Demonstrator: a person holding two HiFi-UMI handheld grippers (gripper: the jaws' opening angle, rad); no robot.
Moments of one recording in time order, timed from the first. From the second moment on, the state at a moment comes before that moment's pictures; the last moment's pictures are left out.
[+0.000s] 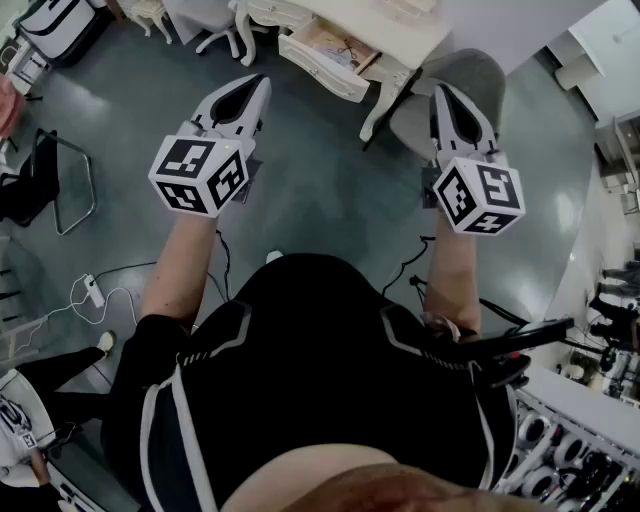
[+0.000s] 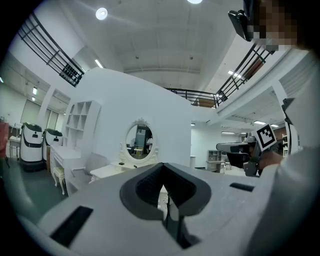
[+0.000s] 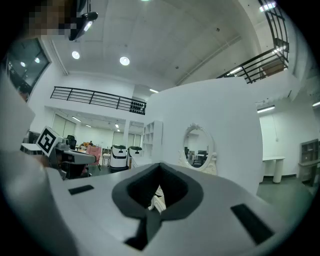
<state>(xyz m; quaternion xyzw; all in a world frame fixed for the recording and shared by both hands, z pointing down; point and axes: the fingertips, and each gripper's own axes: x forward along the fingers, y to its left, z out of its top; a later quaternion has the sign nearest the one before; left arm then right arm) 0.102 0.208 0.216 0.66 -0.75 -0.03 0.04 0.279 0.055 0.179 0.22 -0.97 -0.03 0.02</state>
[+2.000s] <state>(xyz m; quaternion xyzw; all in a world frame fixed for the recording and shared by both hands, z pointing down) 0.002 0.257 0.240 0.65 -0.76 -0.02 0.03 0.171 0.096 0.200 0.21 -0.98 -0.03 0.01</state>
